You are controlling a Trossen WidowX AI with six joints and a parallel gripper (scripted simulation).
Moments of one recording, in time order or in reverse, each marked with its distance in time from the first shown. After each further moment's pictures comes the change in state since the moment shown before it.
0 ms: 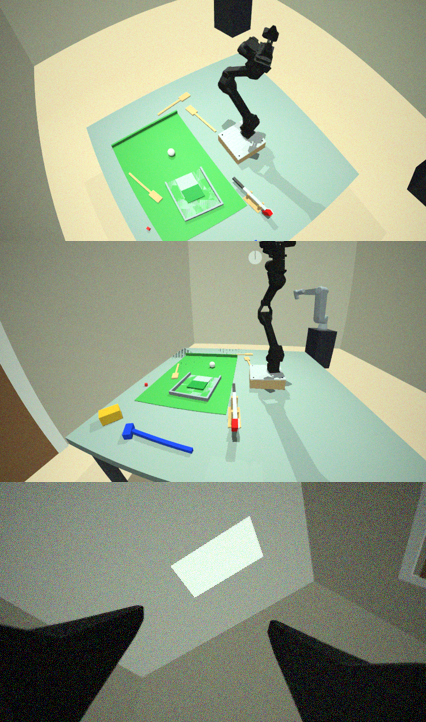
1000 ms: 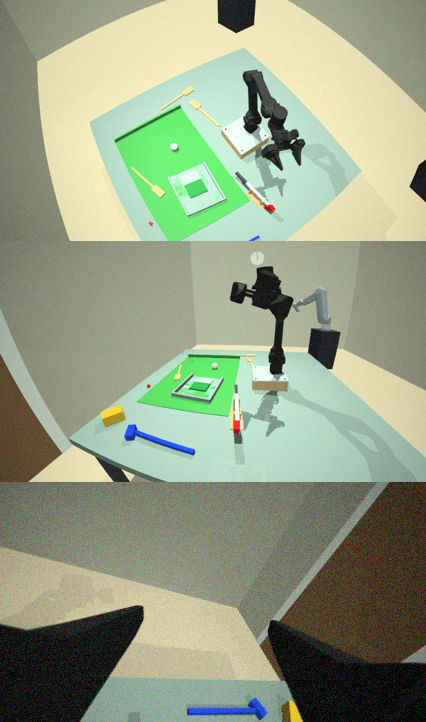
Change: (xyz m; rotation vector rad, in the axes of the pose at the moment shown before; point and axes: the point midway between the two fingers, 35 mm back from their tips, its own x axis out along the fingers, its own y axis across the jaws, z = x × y) arm -0.207 -0.340 -0.212 -1.037 1.379 -0.464
